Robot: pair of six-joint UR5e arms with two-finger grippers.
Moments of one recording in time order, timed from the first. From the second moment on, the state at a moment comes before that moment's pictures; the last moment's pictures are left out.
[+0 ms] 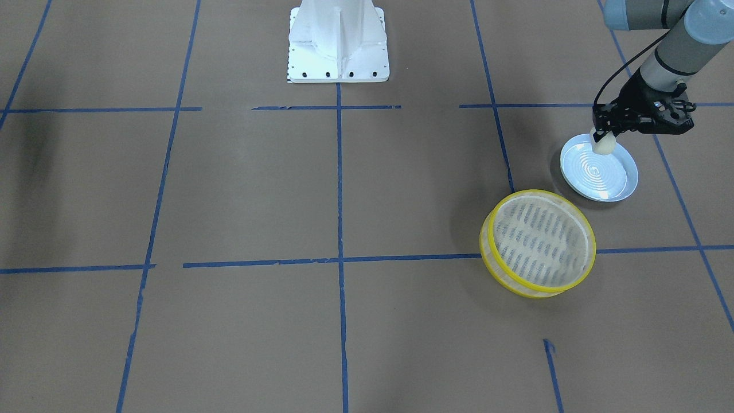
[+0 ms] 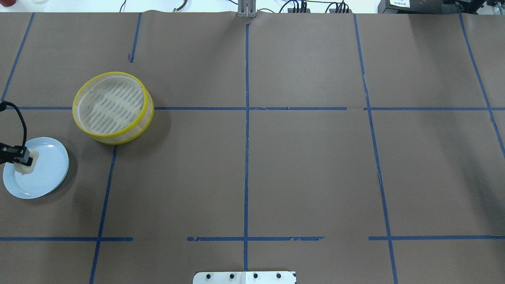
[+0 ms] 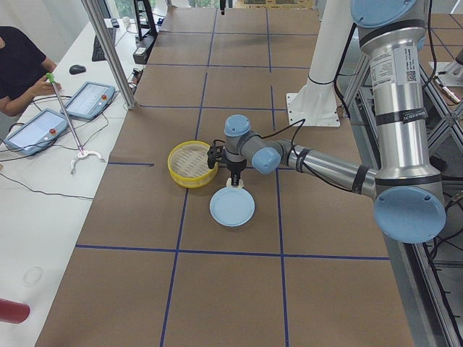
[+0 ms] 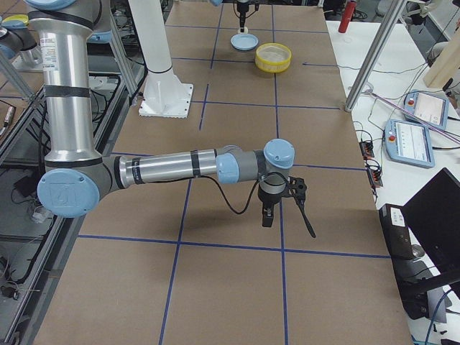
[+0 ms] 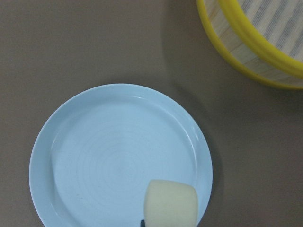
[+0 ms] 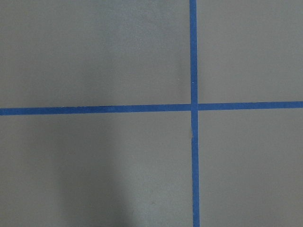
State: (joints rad) left arm -0.96 -1.40 -2.00 -1.87 -2.16 -0.77; right arm 1.41 -1.55 1.69 -1.57 2.26 0.25
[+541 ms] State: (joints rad) left arm -1.05 -1.76 -1.97 -1.44 -2.15 -0.59; right arm 1.41 -1.55 1.69 -1.57 2.26 0.25
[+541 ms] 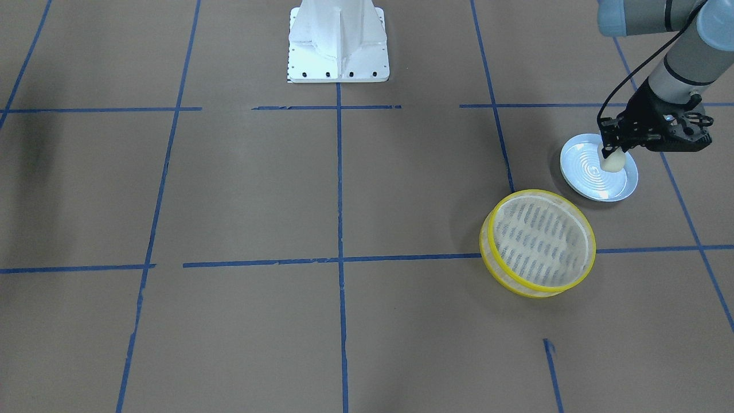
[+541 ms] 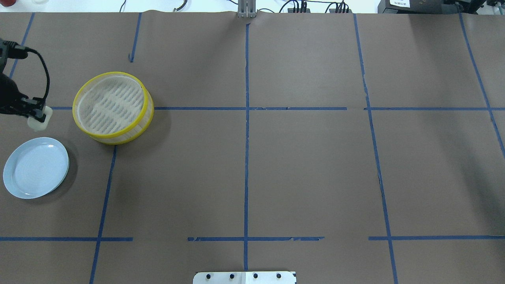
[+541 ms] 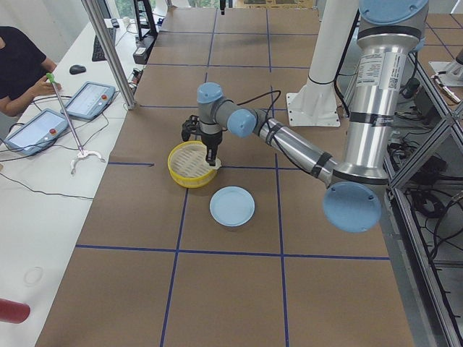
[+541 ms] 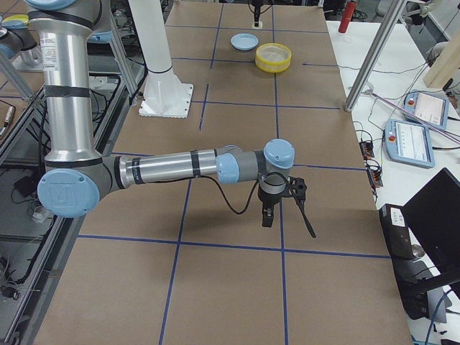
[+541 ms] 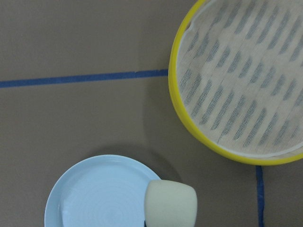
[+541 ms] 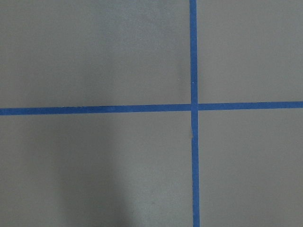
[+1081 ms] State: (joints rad) left arm -1.00 -2.02 -1.73 -1.44 -2.16 -0.63; right arm 1.41 -1.55 1.69 -1.57 2.26 0.25
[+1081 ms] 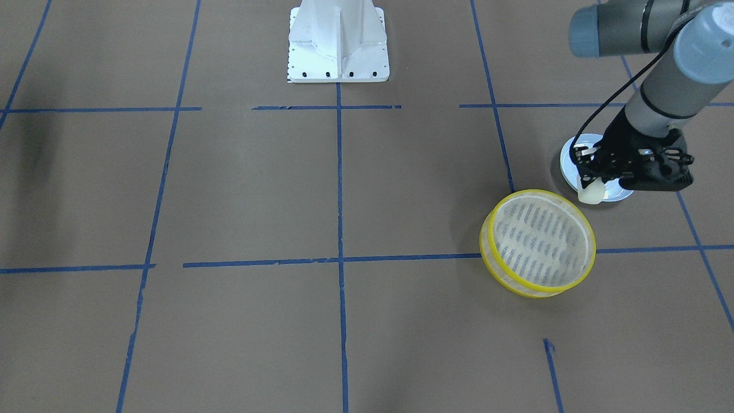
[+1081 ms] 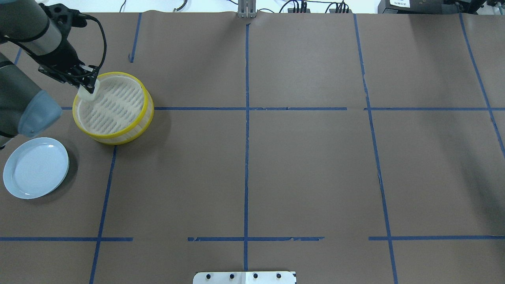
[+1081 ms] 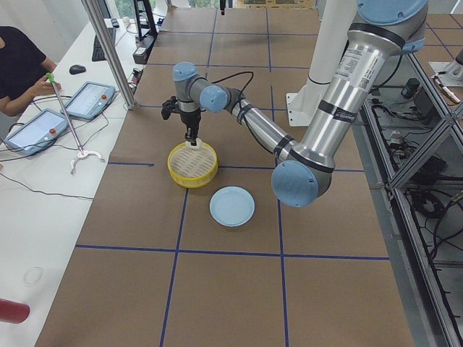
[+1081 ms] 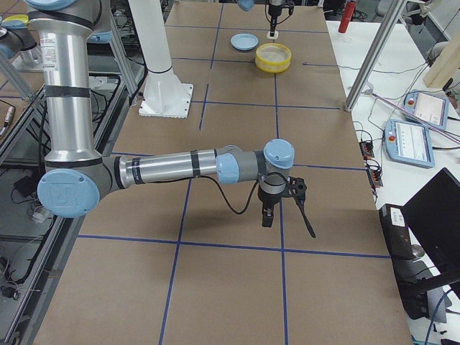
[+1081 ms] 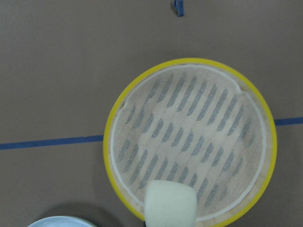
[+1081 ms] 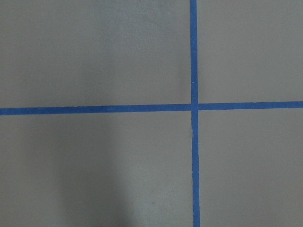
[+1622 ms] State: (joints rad) left arm -0.95 -2.03 -1.54 -1.69 -2.16 -0.72; right arm 1.41 -1.55 1.69 -1.57 2.26 0.25
